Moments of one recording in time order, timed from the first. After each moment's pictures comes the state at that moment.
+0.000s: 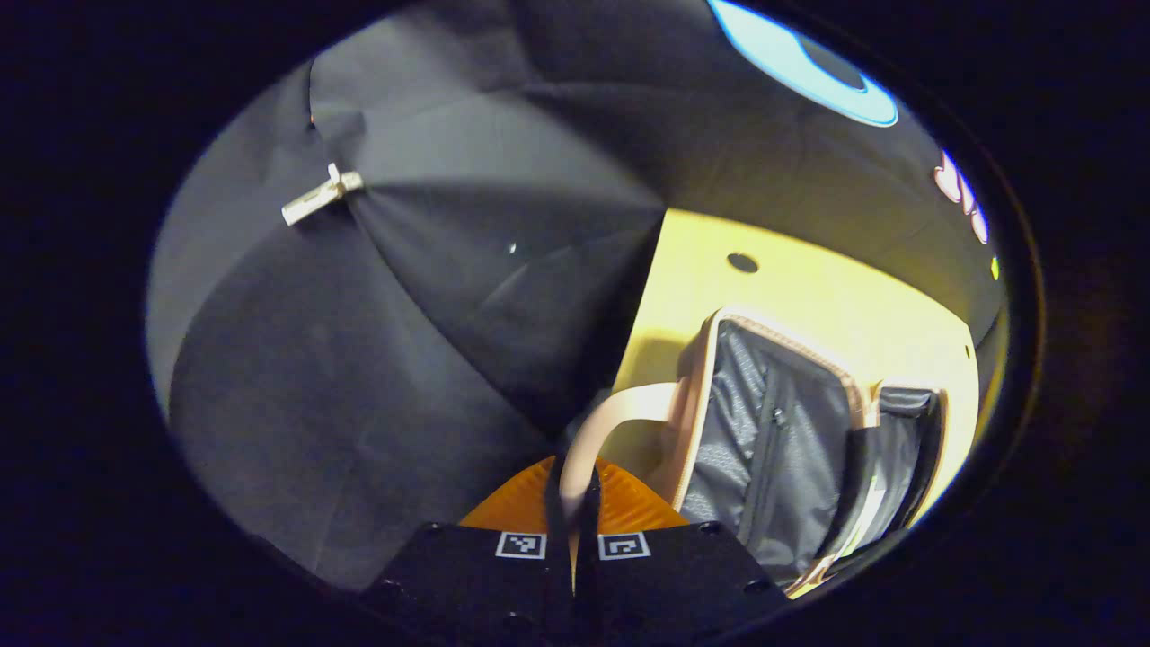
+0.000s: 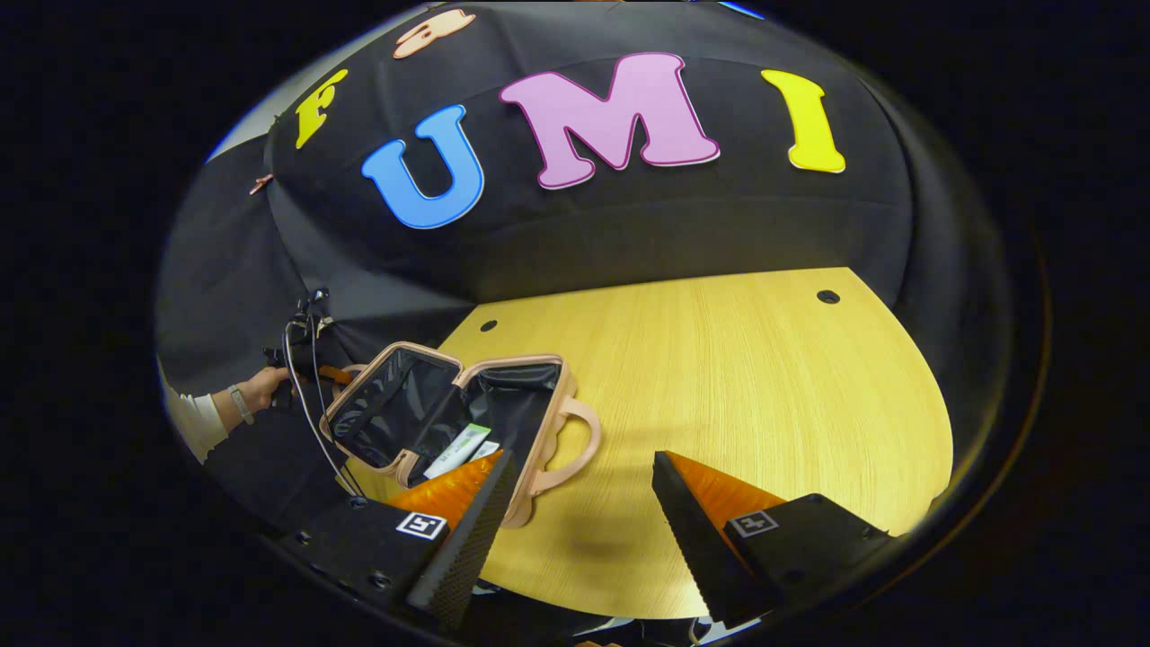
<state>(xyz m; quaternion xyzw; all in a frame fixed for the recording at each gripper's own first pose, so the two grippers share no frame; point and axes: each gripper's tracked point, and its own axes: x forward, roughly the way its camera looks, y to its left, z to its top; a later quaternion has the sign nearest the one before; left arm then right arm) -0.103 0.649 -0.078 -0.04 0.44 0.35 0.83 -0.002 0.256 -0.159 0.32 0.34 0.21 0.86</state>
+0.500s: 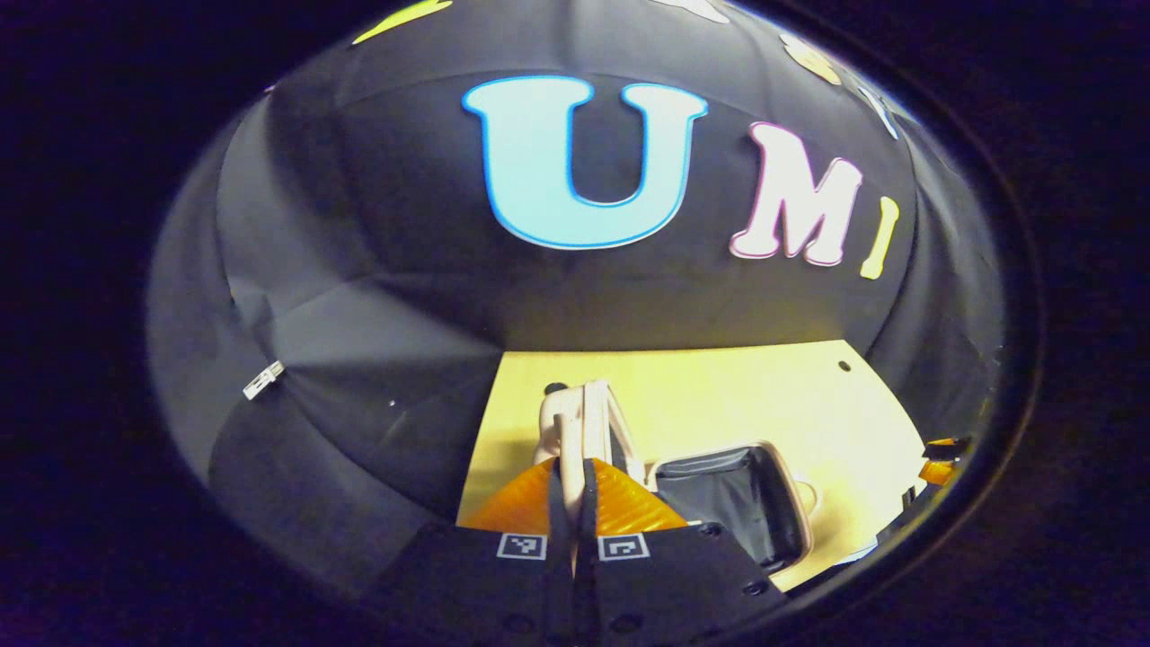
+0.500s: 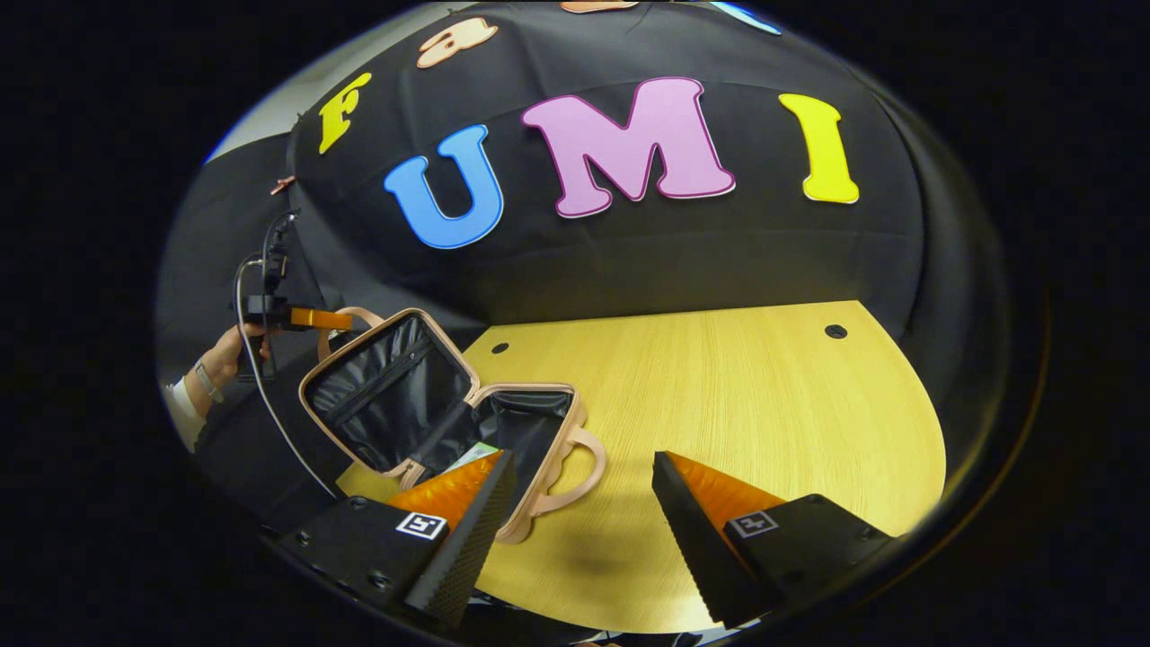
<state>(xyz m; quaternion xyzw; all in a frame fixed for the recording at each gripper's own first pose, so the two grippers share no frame) -0.033 0.487 0.073 0.02 0.32 0.15 0.93 0.009 0.239 -0.145 0.31 0.30 0.22 0.88</state>
